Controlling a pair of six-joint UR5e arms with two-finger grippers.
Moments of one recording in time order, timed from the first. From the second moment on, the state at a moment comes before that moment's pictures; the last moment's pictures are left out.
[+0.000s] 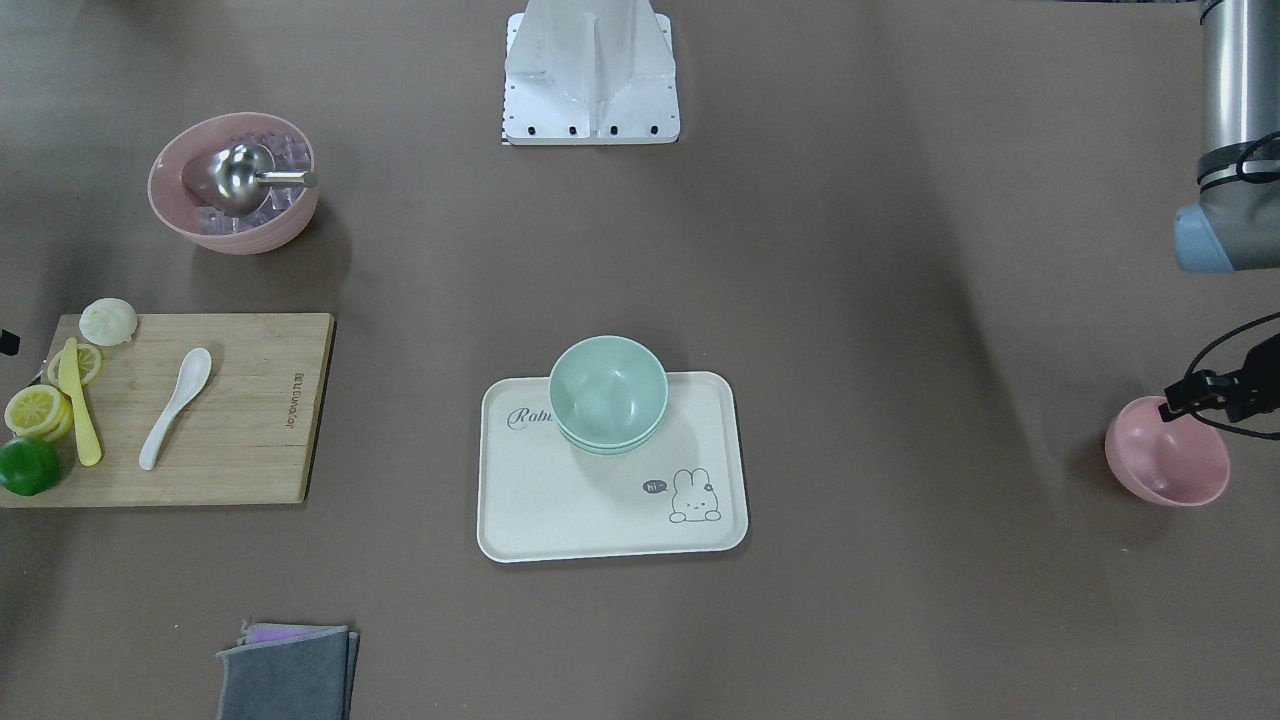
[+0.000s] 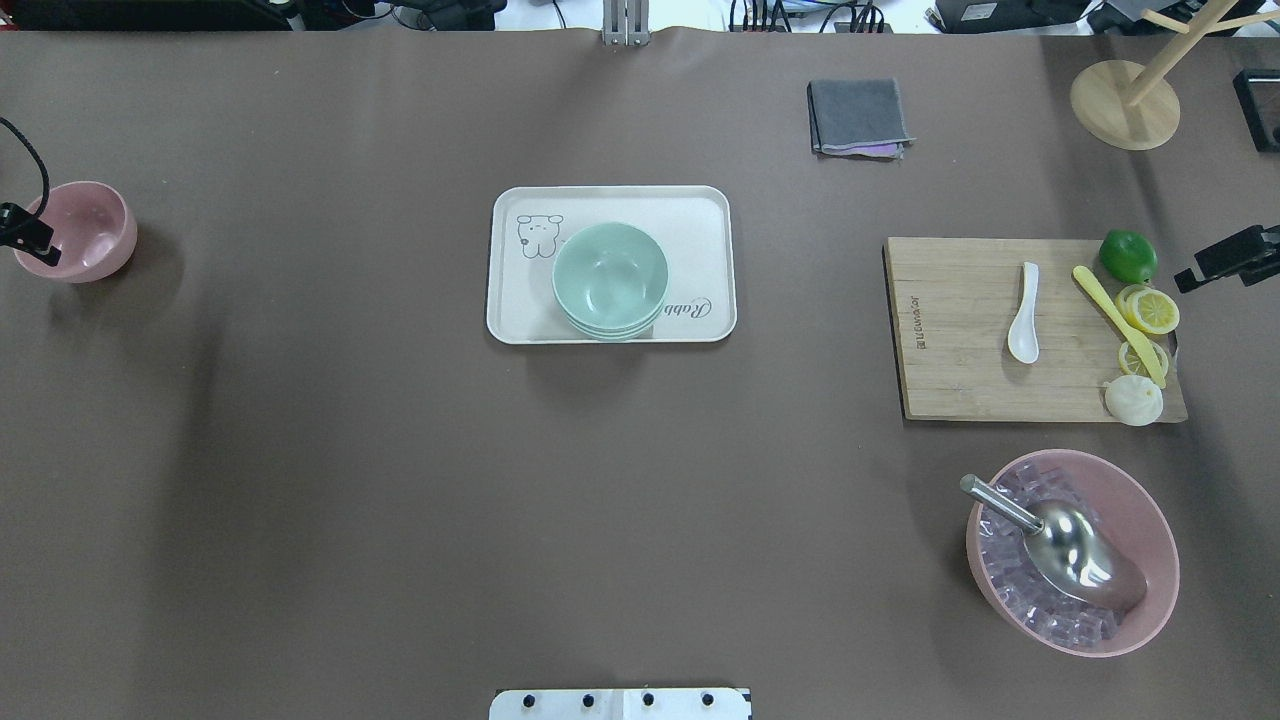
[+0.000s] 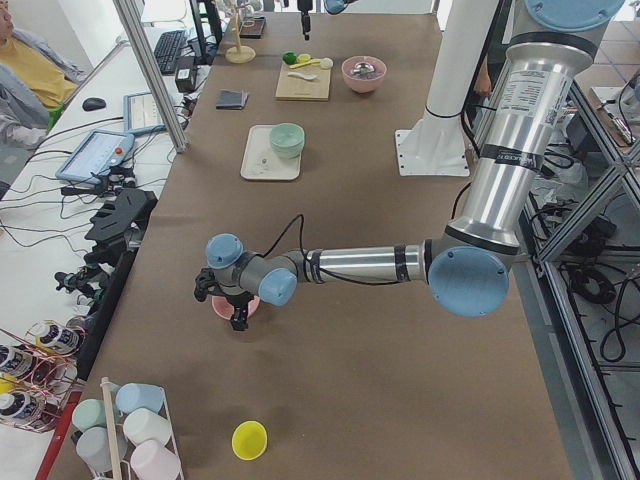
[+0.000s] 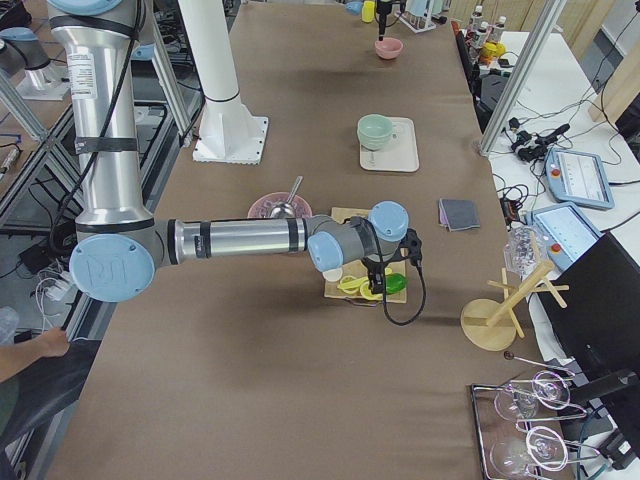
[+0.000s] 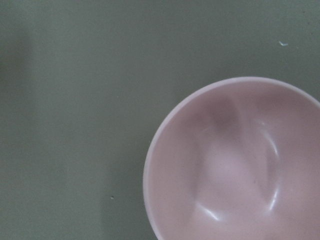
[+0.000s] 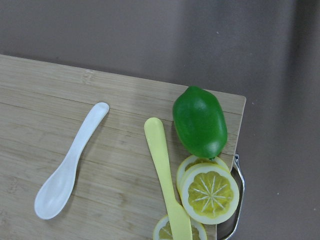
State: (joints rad) left arm -1.25 -1.82 -1.17 -2.05 -2.30 -0.41; right arm 1.28 -1.53 1.59 -1.22 2.45 0.32
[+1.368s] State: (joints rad) left arm -1.04 -2.17 -1.40 -2.00 -2.42 -1.16; right arm 1.13 -1.46 1.60 -1.20 2.34 0.51
